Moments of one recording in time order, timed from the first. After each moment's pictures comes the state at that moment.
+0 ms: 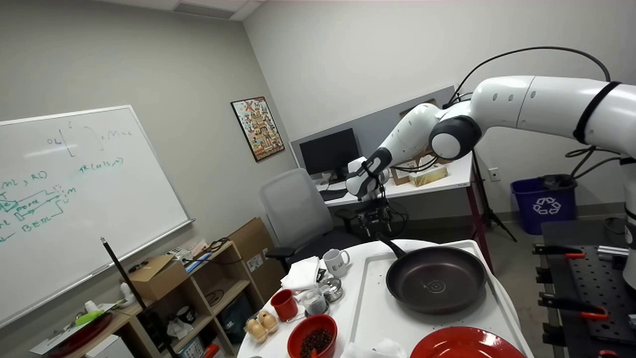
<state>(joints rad) -0.23 1.15 -0.17 -0.94 0.20 2.06 0.77</state>
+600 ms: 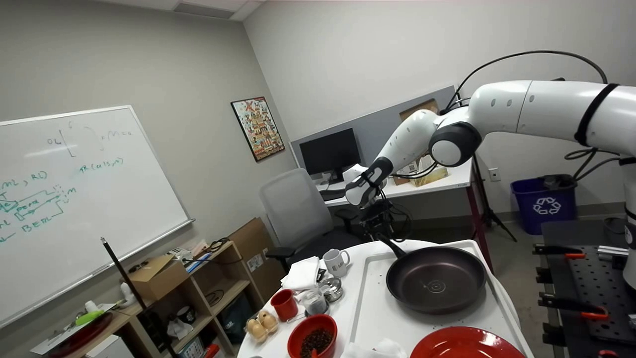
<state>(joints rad) -0.19 1.19 -0.18 -0.91 0.06 2.04 0.62</state>
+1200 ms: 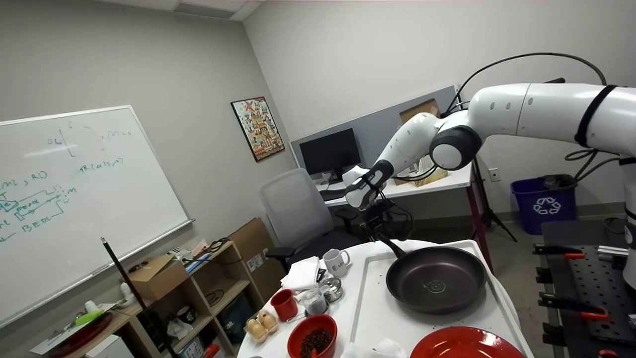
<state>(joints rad) -0.20 1.22 -0.18 -0.88 0.05 2.04 0.48</state>
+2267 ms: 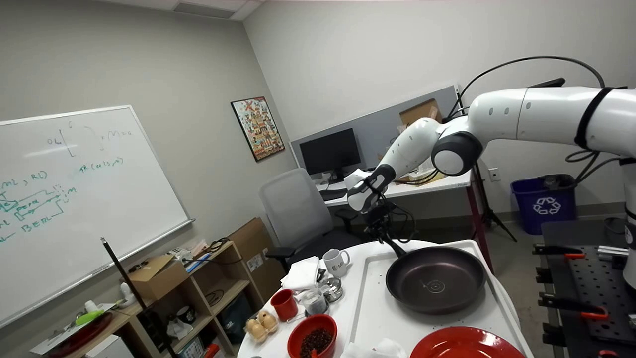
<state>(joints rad) -0.21 1.27 -0.18 -0.82 0.05 2.04 0.43</state>
